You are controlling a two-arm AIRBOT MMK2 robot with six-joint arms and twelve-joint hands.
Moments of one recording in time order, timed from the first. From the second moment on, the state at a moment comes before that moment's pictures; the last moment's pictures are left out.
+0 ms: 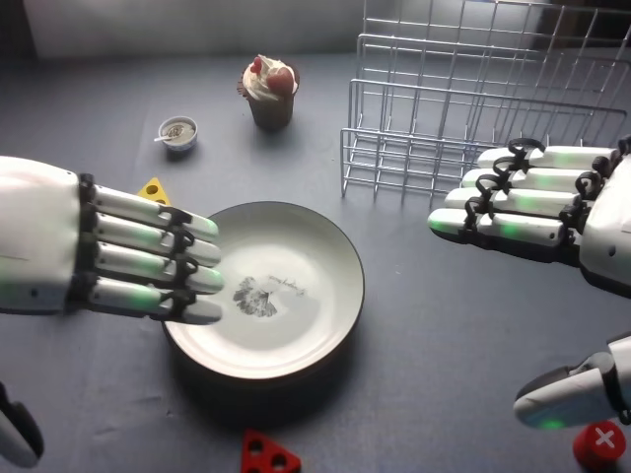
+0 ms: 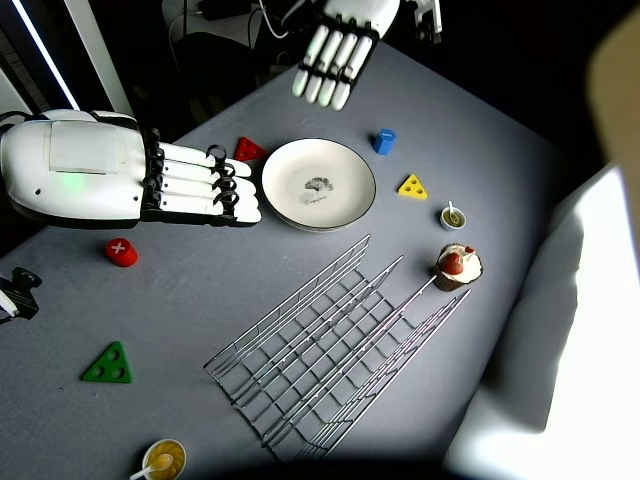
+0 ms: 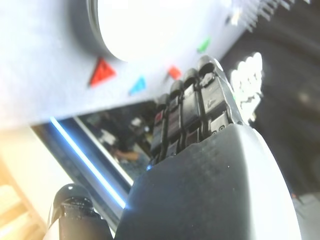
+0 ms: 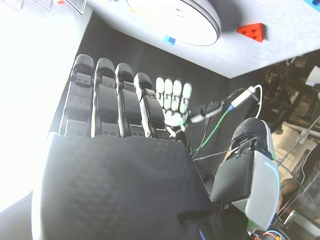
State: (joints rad) left arm 0.55 -0.83 1.34 1.39 -1.14 0.20; right arm -0.63 -0.68 0.74 -0.32 0.54 -0.86
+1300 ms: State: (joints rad) left arm 0.66 -0.95 1.36 1.43 -0.83 0.26; right arm -0.60 -0.72 0.77 -0.30 0.51 -0.95
